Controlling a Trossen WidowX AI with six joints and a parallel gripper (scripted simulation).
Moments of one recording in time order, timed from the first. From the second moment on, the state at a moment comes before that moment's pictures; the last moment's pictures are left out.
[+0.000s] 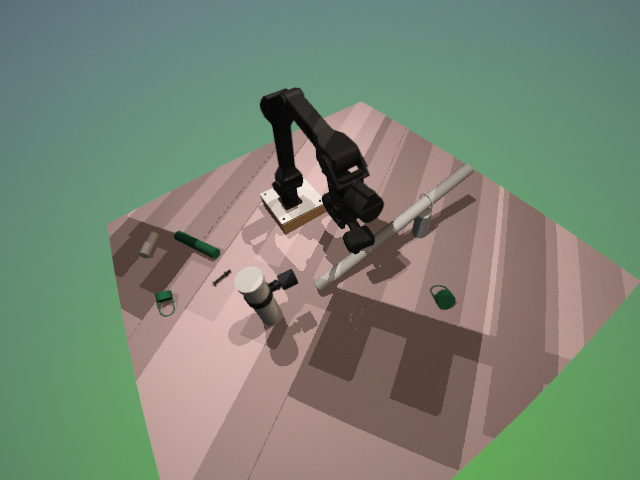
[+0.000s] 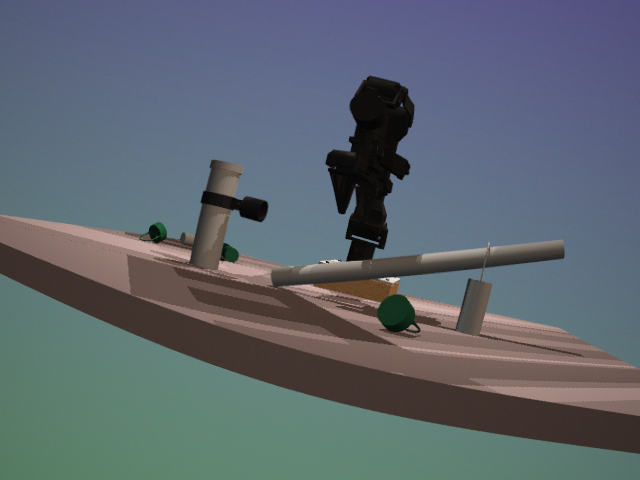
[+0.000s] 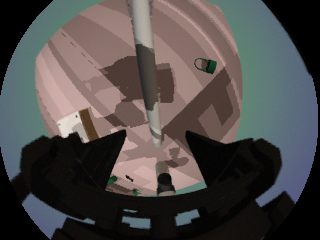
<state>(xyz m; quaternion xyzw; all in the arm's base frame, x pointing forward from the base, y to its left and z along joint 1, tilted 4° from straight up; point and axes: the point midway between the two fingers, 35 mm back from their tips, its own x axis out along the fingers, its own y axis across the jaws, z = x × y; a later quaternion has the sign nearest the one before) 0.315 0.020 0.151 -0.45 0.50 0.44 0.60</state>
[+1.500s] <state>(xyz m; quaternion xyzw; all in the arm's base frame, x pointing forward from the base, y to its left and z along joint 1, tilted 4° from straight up) 0.326 0.027 0.070 -0.49 0.47 0.49 0.54</state>
